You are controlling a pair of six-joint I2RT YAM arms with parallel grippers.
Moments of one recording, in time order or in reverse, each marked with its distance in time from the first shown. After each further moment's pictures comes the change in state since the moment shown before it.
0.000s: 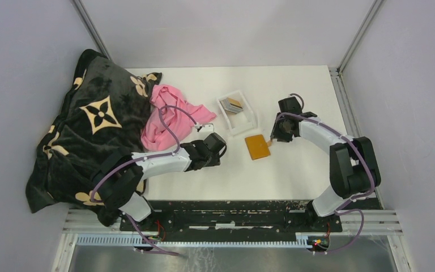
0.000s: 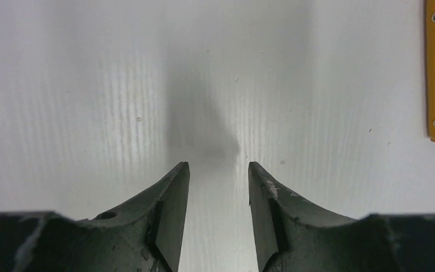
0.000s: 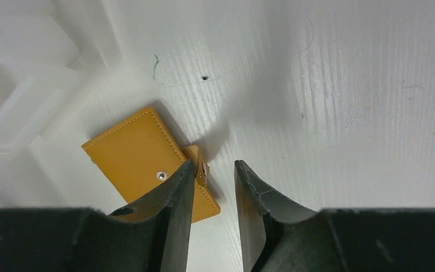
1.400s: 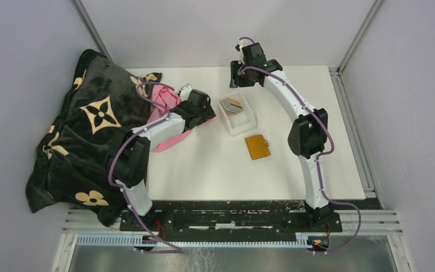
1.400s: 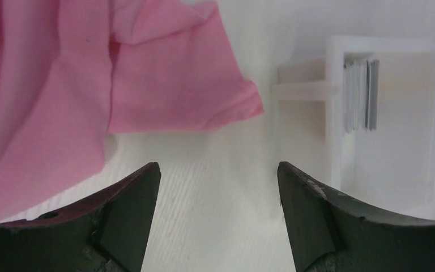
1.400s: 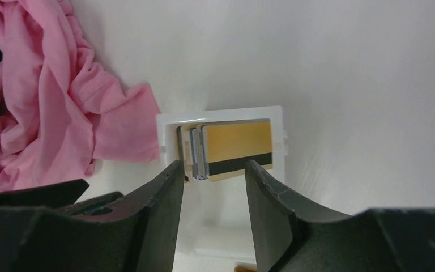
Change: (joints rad) left arm 0.339 0.197 0.391 0.008 0.042 -0.031; right arm 0.149 0.626 1.241 -0.278 -0.159 -0.324
